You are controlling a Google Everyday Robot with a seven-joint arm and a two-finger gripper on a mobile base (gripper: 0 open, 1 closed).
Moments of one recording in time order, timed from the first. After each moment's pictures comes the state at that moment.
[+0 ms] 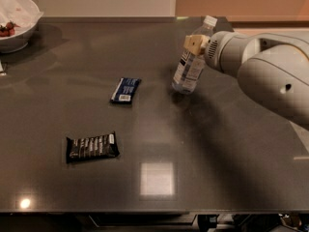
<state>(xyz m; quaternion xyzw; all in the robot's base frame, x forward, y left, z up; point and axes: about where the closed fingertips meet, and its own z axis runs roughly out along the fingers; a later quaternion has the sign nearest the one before) 0.632 -0.124 0.959 -0.81 0.01 -0.56 0.18</state>
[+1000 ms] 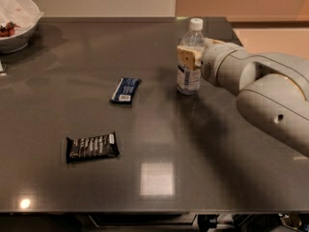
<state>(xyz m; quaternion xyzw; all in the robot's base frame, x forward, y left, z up) 0.621 -0.107 0.956 -0.75 -0.17 -0.63 0.11</state>
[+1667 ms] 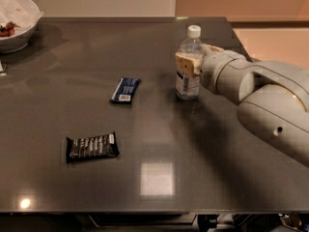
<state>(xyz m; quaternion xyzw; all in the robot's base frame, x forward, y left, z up) 0.610 -0.103 0.943 -0.74 -0.19 -0.63 0.11</state>
